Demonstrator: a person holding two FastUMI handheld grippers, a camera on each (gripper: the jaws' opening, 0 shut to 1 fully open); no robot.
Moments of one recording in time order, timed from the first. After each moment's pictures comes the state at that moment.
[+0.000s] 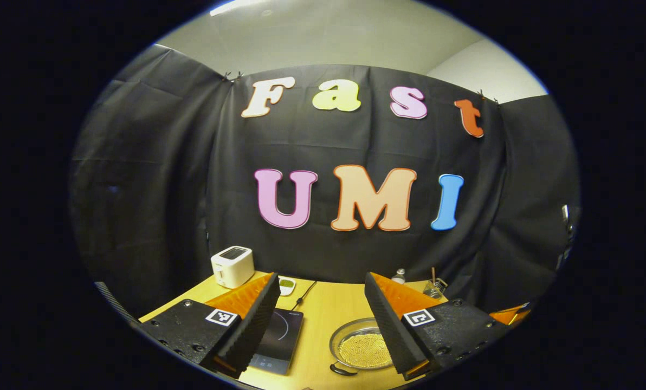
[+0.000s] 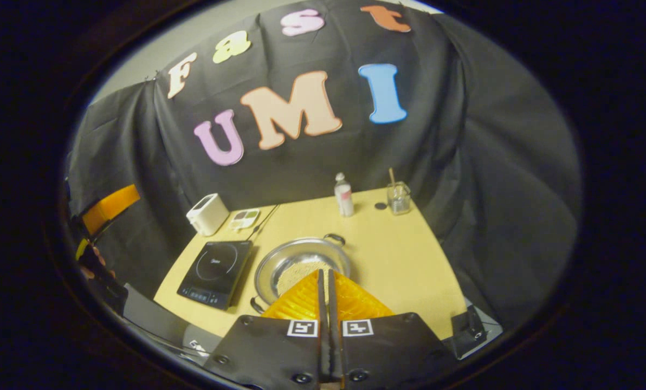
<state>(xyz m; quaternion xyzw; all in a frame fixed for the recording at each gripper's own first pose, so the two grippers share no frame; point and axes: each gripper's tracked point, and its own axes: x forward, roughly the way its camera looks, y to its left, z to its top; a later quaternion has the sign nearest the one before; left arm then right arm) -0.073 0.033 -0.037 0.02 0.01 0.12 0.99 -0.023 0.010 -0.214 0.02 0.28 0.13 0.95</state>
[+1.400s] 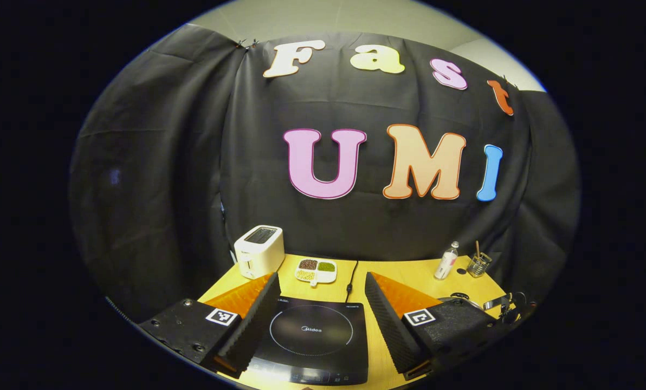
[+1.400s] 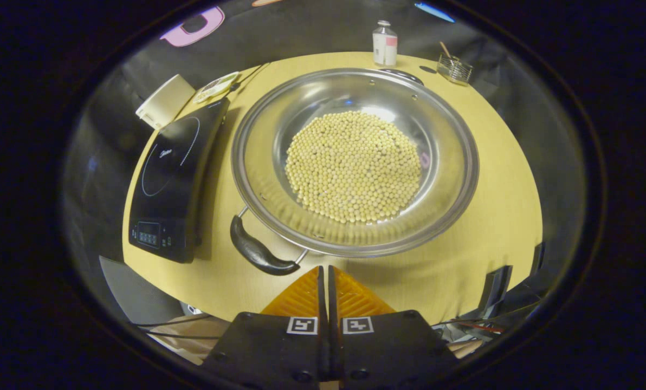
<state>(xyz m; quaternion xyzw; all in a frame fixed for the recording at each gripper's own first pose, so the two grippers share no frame) -0.014 0.210 -0.112 0.01 0.10 0.12 0.99 -0.039 0.135 -0.486 -0.05 0.57 0.05 0.82</state>
